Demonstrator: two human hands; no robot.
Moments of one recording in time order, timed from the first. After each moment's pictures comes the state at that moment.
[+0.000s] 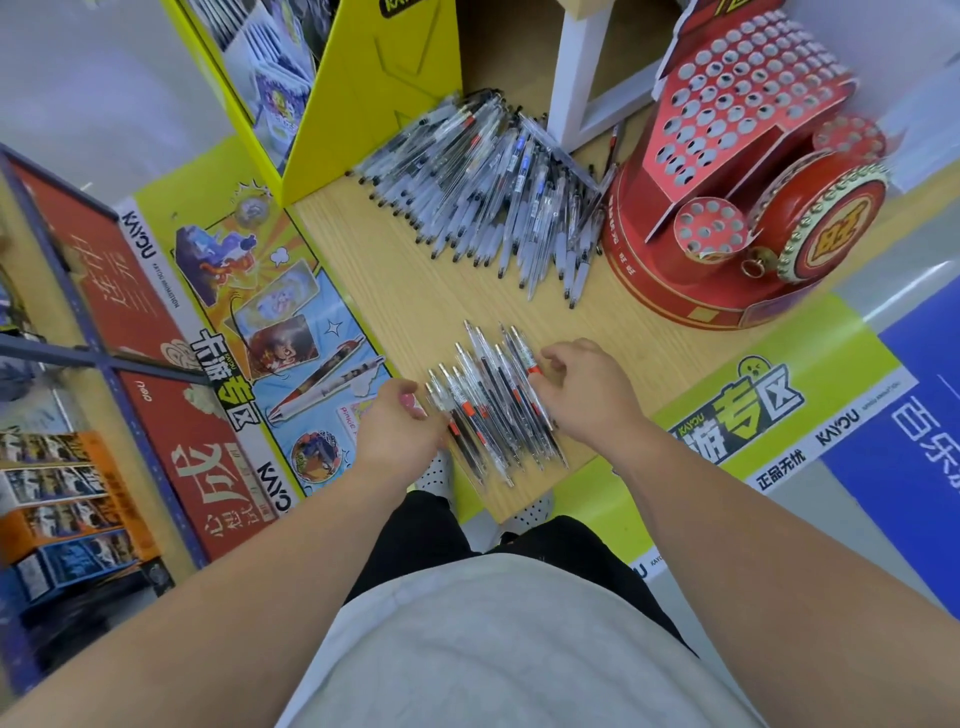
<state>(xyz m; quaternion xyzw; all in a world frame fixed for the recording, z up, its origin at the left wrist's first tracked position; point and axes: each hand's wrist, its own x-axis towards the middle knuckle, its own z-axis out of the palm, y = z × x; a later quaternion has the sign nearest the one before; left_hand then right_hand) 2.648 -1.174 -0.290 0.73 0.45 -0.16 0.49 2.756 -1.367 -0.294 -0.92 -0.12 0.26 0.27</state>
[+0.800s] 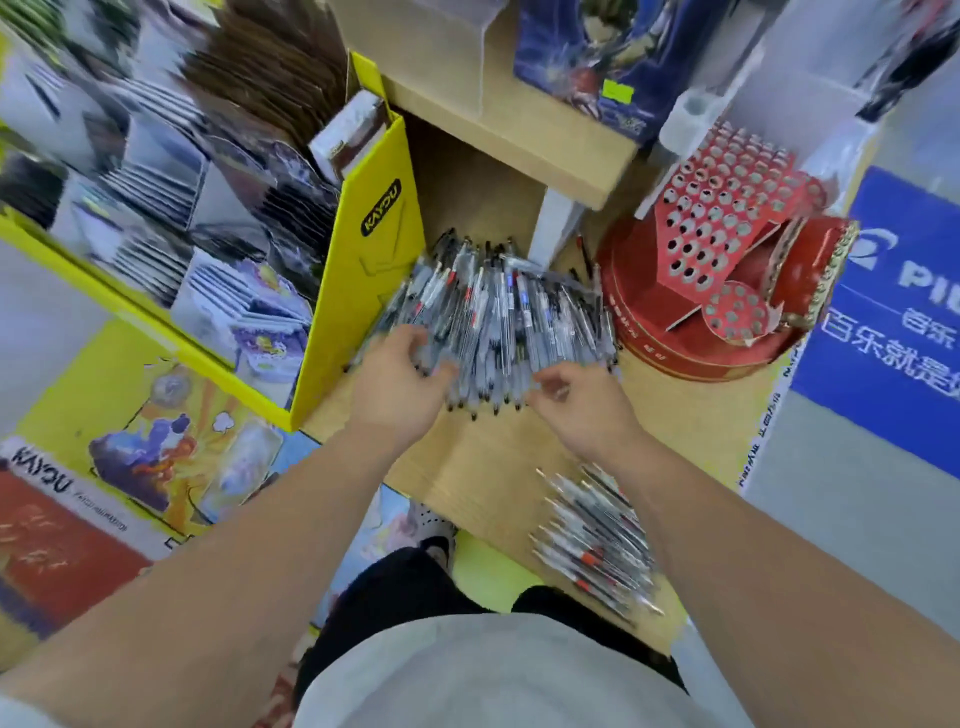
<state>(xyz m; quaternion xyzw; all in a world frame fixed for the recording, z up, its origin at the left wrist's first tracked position) 2.888 -1.026 -0.258 0.92 0.10 -0.15 0.36 2.849 -1.238 -0.259 -0.90 0.13 0.20 0.38</state>
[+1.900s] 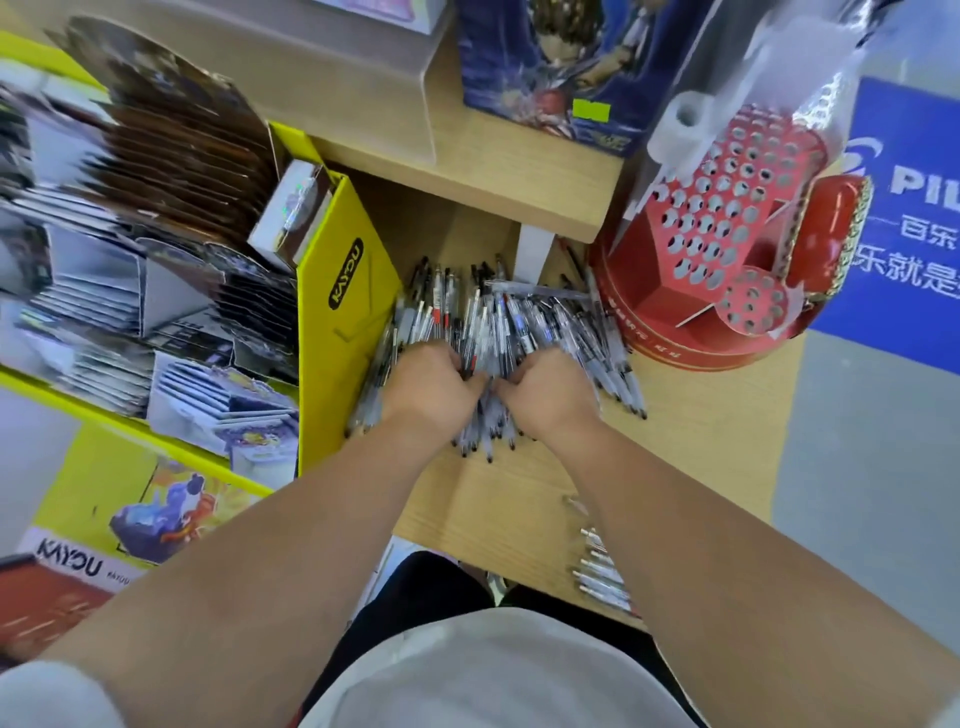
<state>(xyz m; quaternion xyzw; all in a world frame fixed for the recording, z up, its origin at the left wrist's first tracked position) 2.959 -1.059 -0.268 0.95 -0.01 -0.24 0.21 2.917 -1.189 -0.285 -0.86 0.29 0.23 0.34</state>
